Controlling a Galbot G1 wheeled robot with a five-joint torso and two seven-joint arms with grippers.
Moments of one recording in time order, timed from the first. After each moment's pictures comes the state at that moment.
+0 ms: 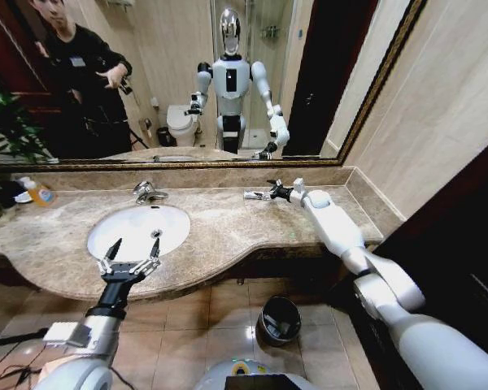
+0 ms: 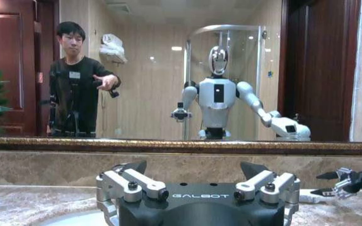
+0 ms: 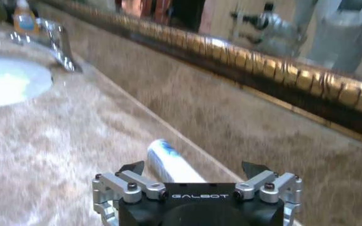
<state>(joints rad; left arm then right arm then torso) 1.84 -1.36 -0.82 -2.47 -0.37 0.04 0.05 -0.10 1.23 0.01 0.66 0.19 -0.01 -0.77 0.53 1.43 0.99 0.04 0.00</state>
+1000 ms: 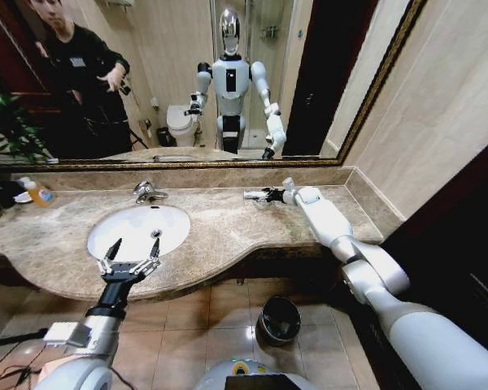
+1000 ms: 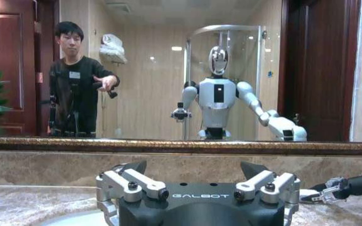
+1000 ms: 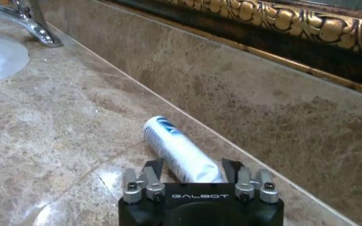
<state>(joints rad) 1.84 -1.36 -0.82 -2.47 -0.37 0.04 0.05 -0.06 1.30 0.01 0.57 0.13 -0.12 -0.71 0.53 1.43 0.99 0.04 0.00</state>
